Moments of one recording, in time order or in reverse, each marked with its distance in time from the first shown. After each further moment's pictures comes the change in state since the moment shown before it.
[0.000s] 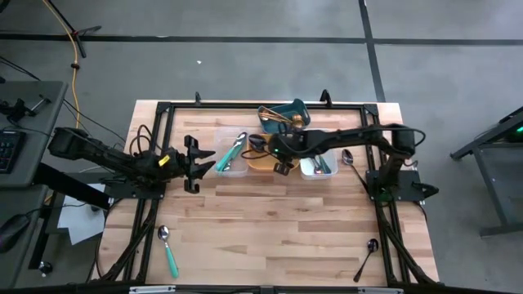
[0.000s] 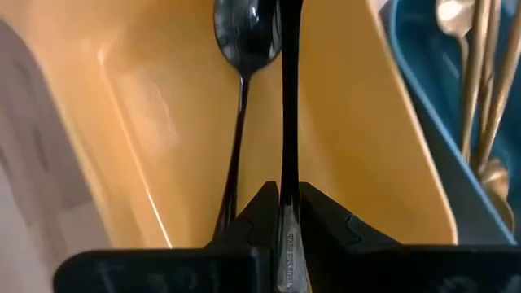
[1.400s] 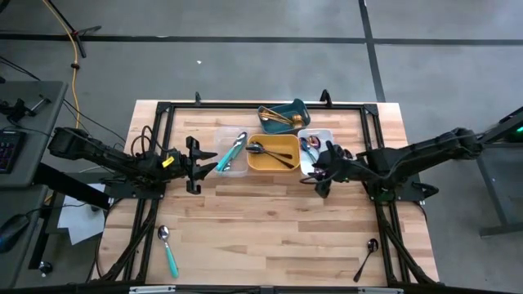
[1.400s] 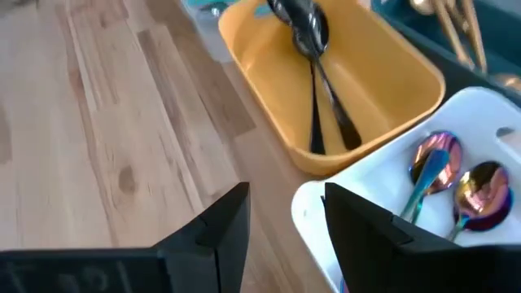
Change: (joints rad) left arm 0.000 0.001 0.000 -0.056 -0.003 -0.002; right arm 0.345 -0.758 -0.518 0.086 0.087 0.427
